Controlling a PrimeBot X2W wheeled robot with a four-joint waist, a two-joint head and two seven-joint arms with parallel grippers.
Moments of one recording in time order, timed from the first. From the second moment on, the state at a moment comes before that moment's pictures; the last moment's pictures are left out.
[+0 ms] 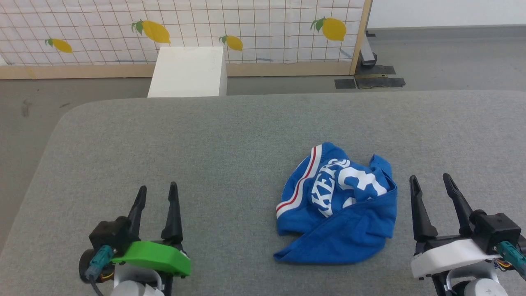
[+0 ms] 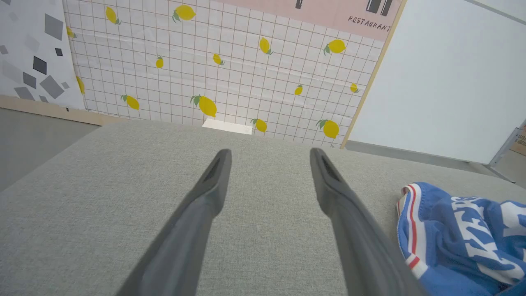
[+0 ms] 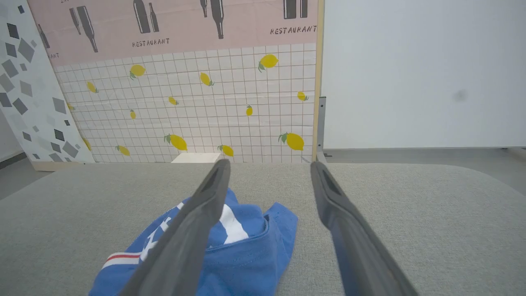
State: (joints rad) left arm -0.06 0.06 -0.03 0.18 -0.27 -0.07 -0.26; right arm 0.01 -0.05 -0.06 0.07 0.11 0.13 -0.20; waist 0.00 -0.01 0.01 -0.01
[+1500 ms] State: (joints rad) left arm -0.33 0.22 -0.32 0.51 -0.63 0.34 -0.09; right arm 0.00 -0.05 -0.02 0.13 0.15 0.13 -0.24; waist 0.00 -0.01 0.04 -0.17
